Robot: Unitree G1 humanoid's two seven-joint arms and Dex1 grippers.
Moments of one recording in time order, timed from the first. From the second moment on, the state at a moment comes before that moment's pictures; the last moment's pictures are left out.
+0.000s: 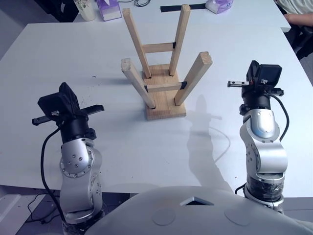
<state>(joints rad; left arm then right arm) 0.34 0.08 0.12 -0.89 -0.04 0.47 0.28 0.02 -0.12 0.04 -0.68 -0.06 0.63 -0.18</state>
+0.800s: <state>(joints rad) 0.21 0.03 0.27 -0.74 -0.58 0.43 0.08 -0.08 -0.18 -0.10 -0.59 0.28 0.66 0.15</state>
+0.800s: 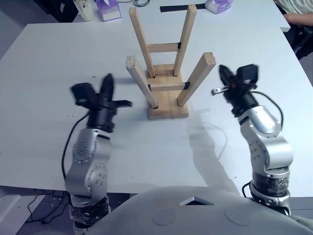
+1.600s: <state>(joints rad) -0.58 0.38 0.24 -0.69 -1.19 0.73 0.26 -0.70 -0.21 -0.21 -0.54 0.89 0.85 0.23</state>
